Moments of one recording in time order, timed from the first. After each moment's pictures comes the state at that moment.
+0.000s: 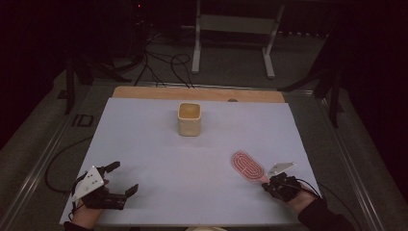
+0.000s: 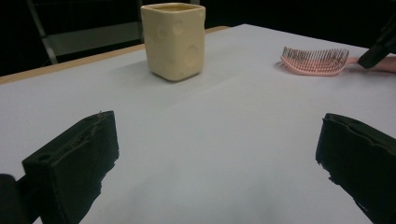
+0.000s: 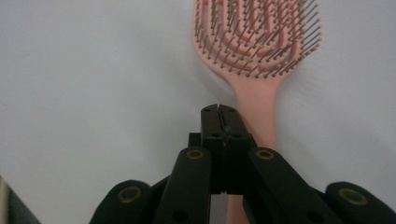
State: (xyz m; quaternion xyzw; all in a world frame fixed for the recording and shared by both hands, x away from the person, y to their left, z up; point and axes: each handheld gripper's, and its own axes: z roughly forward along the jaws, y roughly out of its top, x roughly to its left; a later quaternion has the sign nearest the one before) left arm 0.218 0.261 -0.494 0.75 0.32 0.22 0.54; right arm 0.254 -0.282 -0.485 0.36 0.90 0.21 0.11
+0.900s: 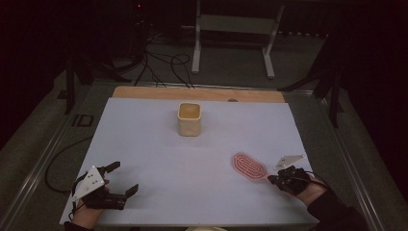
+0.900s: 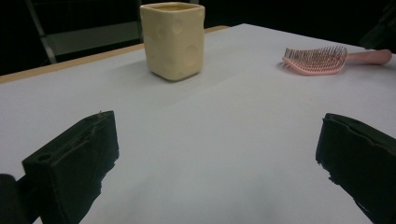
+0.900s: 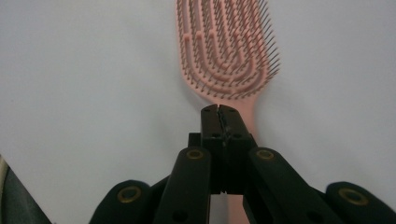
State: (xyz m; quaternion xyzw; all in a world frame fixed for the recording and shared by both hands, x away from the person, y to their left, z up) left arm 0.218 0.261 -0.494 0.75 0.31 0.22 0.54; right arm 0.264 -0.298 -0.457 0.32 0.91 0.22 0.13
